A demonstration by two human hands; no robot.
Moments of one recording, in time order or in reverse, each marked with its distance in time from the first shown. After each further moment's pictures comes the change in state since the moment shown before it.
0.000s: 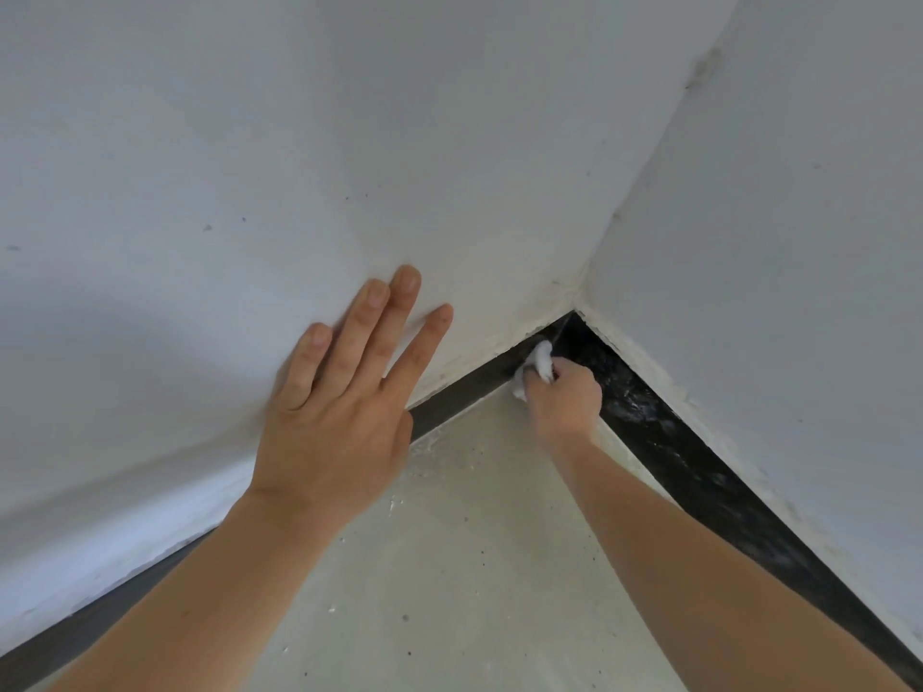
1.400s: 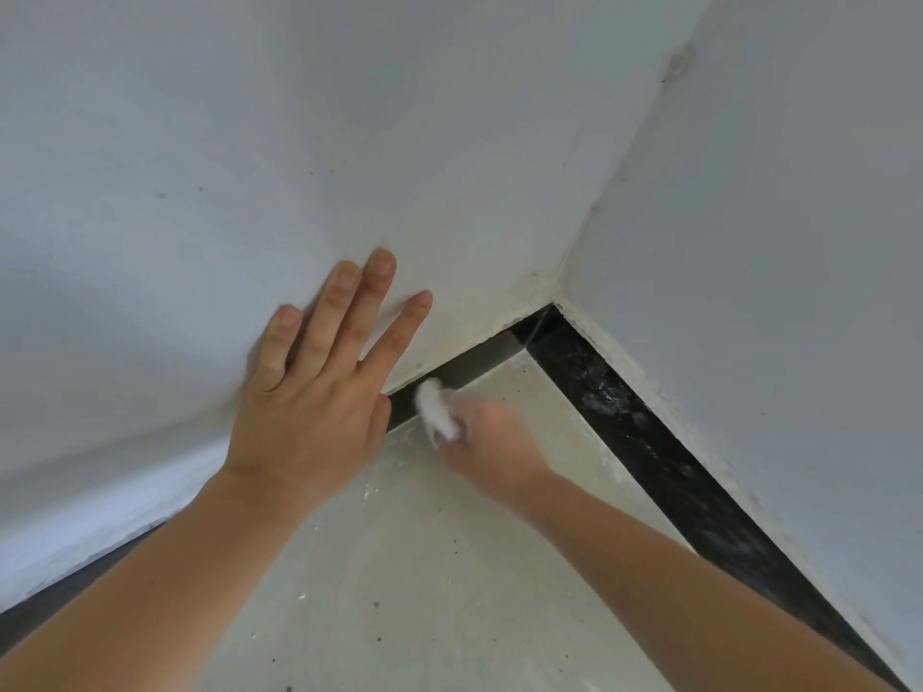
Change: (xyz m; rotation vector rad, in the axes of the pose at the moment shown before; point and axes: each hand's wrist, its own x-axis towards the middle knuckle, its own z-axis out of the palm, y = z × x) left_hand 0.000 0.003 0.003 0.026 -0.003 -0.007; right_hand -0.048 0.004 0.000 -0.545 -0.460 -0.569
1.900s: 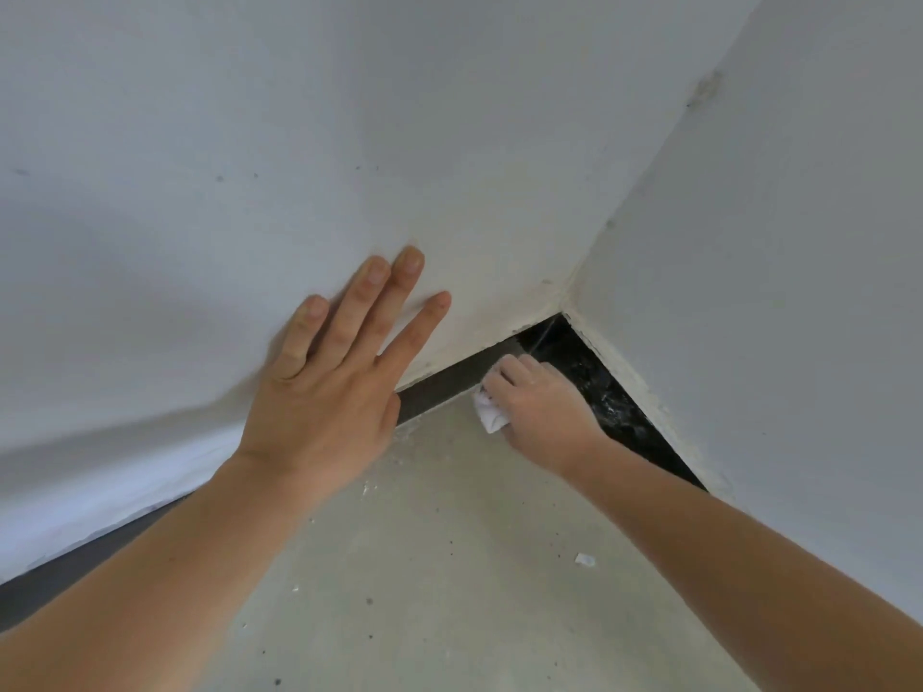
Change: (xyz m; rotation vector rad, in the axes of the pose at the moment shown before) left_hand -0.001 0.000 0.001 0.013 0.006 0.005; right_hand 0.017 0.041 -0.035 -0.599 0.126 -0.398
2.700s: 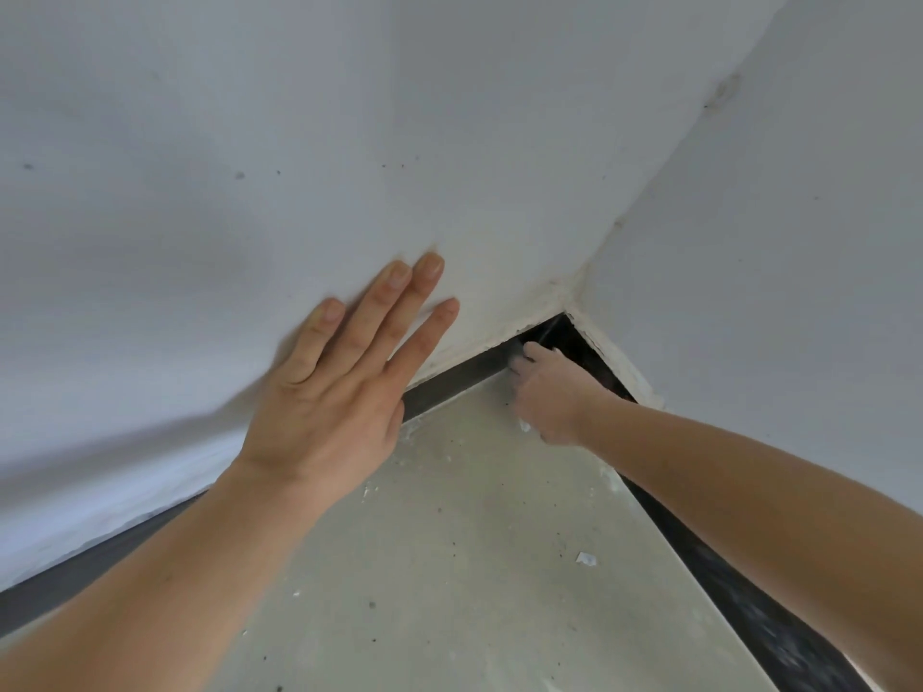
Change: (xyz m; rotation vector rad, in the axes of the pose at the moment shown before) left_hand -0.004 -0.001 0.004 0.008 0.016 0.042; right_hand 0.025 0.024 -0.005 -0.638 -0.571 -0.245
